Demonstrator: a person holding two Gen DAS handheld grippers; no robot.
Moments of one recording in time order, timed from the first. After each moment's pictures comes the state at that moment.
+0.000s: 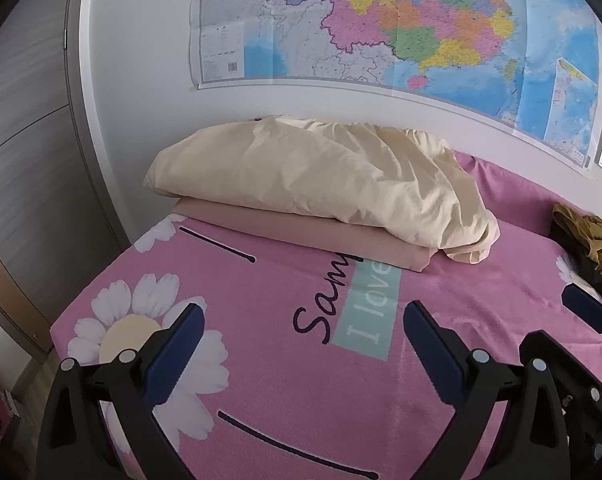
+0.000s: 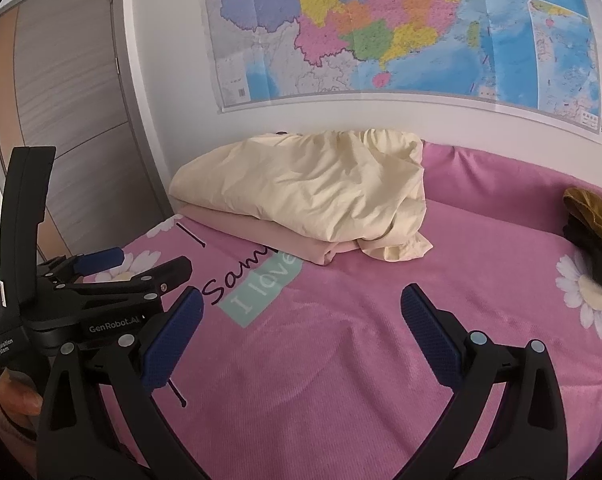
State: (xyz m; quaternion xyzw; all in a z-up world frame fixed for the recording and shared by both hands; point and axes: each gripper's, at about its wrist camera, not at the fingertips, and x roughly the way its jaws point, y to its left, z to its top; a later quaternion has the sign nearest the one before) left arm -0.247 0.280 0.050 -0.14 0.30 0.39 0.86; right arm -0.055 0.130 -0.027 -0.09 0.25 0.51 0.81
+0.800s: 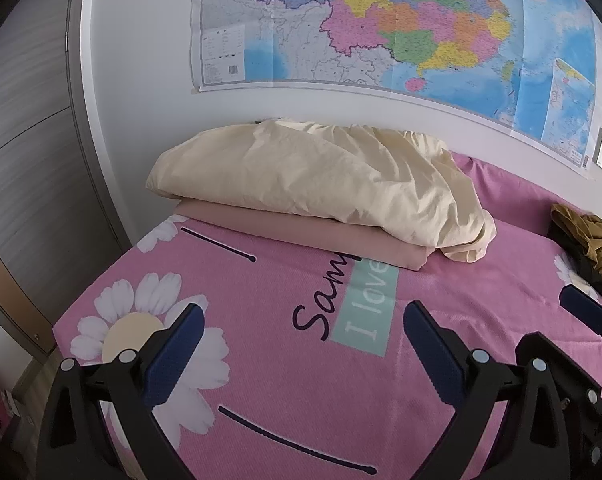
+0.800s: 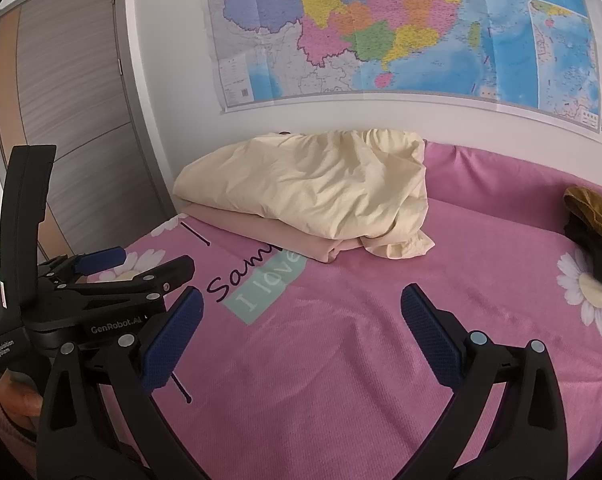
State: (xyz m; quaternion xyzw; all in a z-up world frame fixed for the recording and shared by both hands) left arm -0.250 0.275 0.052 -0.13 0.30 0.39 0.86; right arm -0.060 0.128 -0.027 -0.09 0.25 0.51 0.81
